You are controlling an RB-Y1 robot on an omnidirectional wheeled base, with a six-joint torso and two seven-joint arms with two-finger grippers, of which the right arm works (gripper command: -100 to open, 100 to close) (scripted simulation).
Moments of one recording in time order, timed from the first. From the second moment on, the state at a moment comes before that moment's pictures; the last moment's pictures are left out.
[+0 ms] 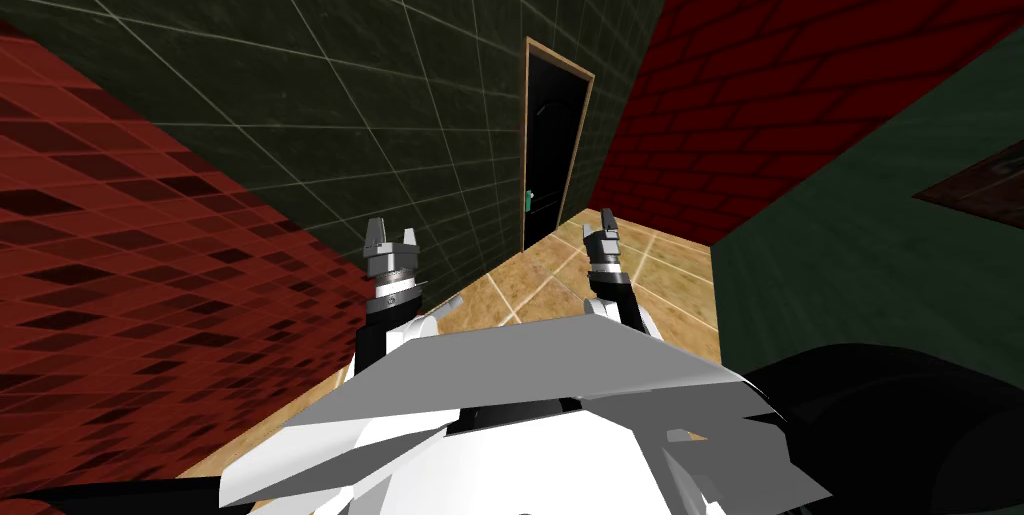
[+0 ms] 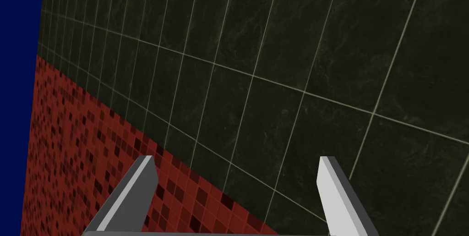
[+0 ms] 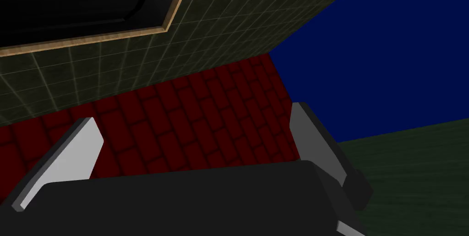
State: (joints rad) arm 0.51 0.03 -0.05 -2.26 0.05 -0.40 -0.01
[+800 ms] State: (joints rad) arm 0.41 -0.03 -0.02 -2.10 0.13 -0.41 0.10
